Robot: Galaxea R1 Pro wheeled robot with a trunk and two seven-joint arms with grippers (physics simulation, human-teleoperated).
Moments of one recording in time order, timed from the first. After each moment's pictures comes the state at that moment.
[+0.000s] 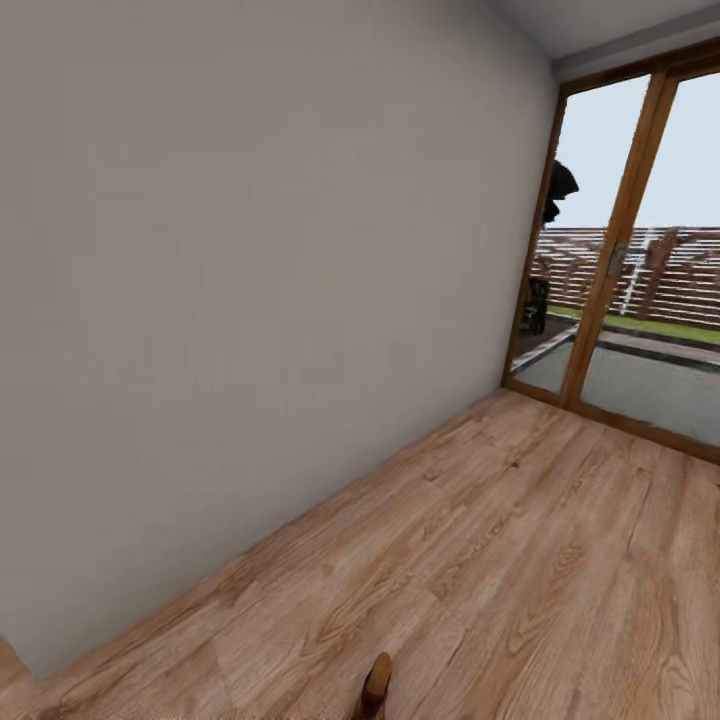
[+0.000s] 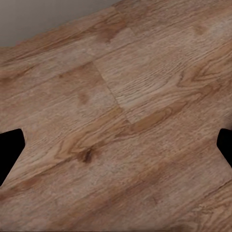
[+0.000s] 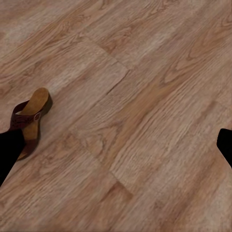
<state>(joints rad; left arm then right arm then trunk) -0.16 0.07 0.21 -0.28 0.02 -0.42 -0.01 -0.11 -0.05 -0.05 -0.47 -0.04 -0.31 0.00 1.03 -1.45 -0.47</state>
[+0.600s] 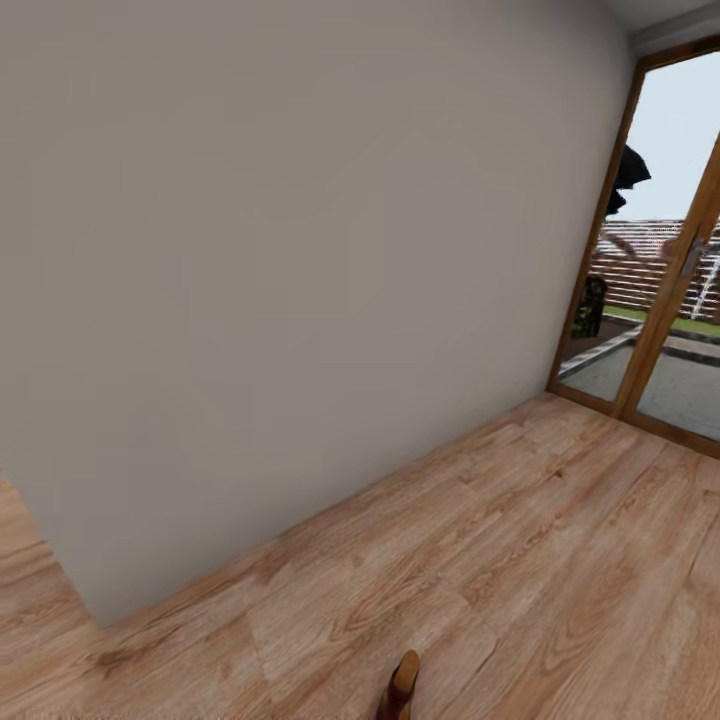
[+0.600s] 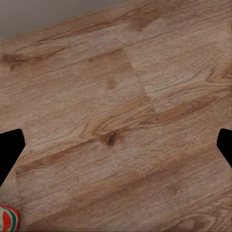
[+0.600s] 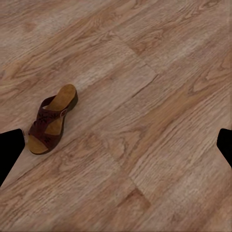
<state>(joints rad) -0.16 0.07 0.21 -0.28 0.02 -0.42 -0.01 -0.11 -0.04 -0.05 -0.47 -0.04 -0.31 0.00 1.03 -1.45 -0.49</state>
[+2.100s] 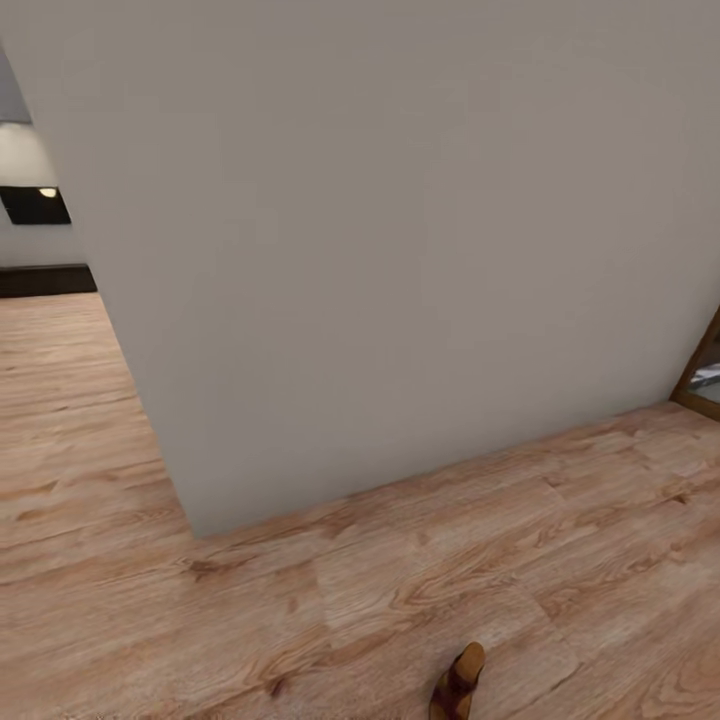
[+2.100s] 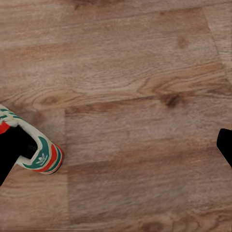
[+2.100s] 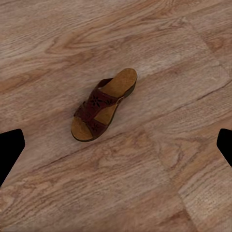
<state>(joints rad) -0.16 0.07 0.21 -0.28 0.02 -0.42 -0.01 -0.11 -0.04 -0.05 -0.48 -0.04 -0.31 0.00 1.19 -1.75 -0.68</state>
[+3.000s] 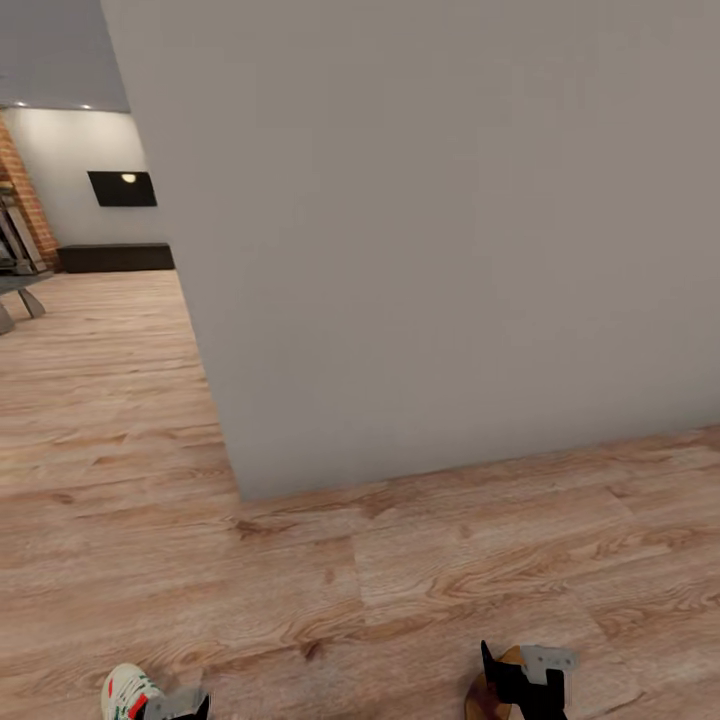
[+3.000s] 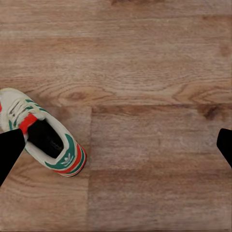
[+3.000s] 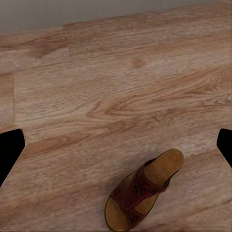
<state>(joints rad) -0.28 0.08 0.19 -0.26 0.01 -0.39 -0.02 -0.18 -0.04 -0.05 -0.64 -0.04 -0.30 0.00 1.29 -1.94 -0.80</state>
